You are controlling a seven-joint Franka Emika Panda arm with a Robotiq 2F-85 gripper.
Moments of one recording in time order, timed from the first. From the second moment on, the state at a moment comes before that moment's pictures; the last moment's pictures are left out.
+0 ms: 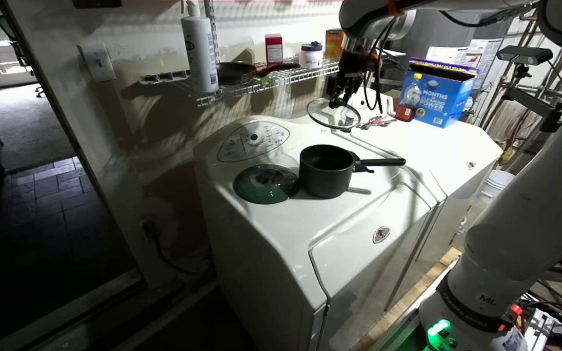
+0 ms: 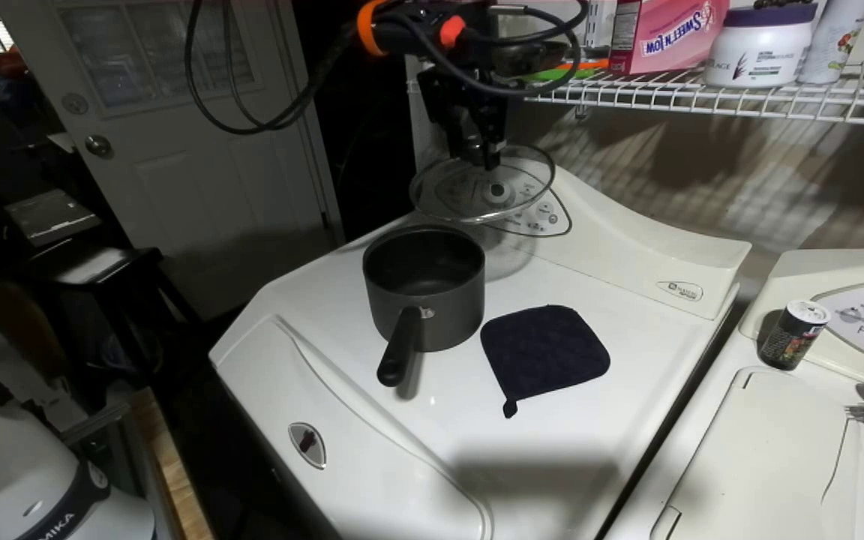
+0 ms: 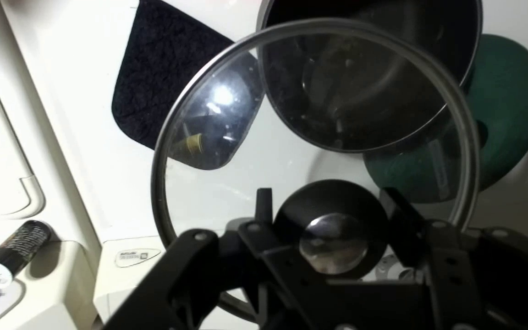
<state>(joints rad) -0.11 -0.09 -0.16 -1.95 0.06 2.04 -0.24</state>
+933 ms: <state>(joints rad) -0.22 0.18 -0.21 -1.72 0.12 1.99 -0.18</state>
